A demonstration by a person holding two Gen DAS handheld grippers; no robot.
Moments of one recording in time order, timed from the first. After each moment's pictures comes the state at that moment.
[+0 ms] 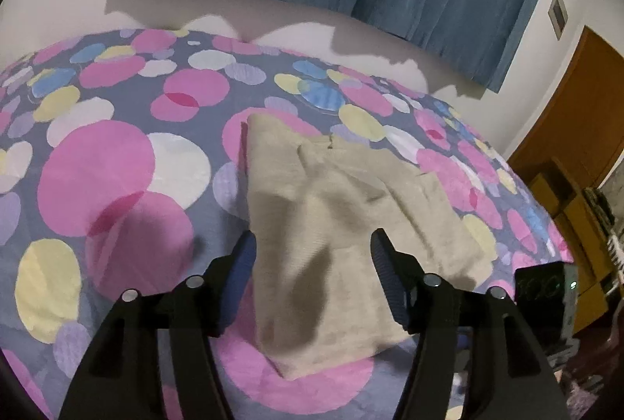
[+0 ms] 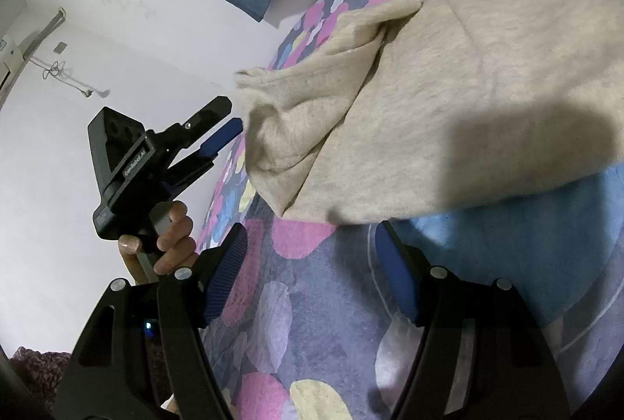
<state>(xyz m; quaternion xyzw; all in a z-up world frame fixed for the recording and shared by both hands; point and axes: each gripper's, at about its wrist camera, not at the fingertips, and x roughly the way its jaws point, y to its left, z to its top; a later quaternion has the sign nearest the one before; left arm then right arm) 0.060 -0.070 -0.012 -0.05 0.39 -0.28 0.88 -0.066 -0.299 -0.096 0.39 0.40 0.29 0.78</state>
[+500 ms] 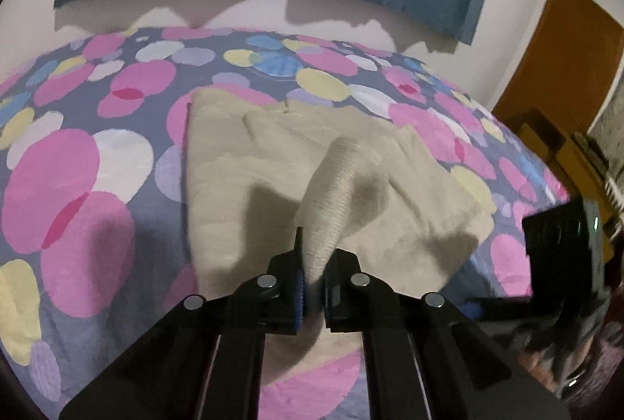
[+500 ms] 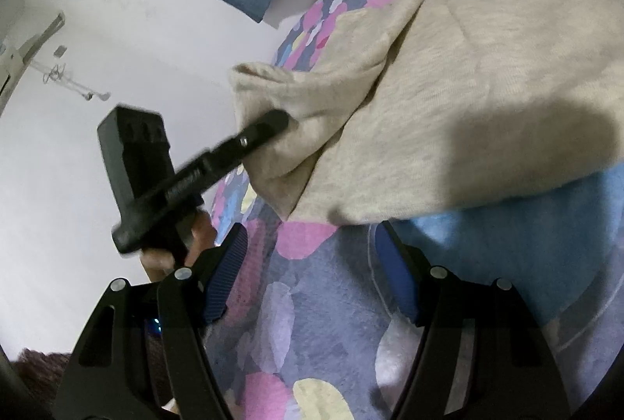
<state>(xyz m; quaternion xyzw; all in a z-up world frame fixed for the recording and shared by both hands) 0.044 -0.122 -0.040 0.03 0.40 -0.34 0.85 -0.061 -0.310 -0.093 0.42 0.40 0.28 0.77</state>
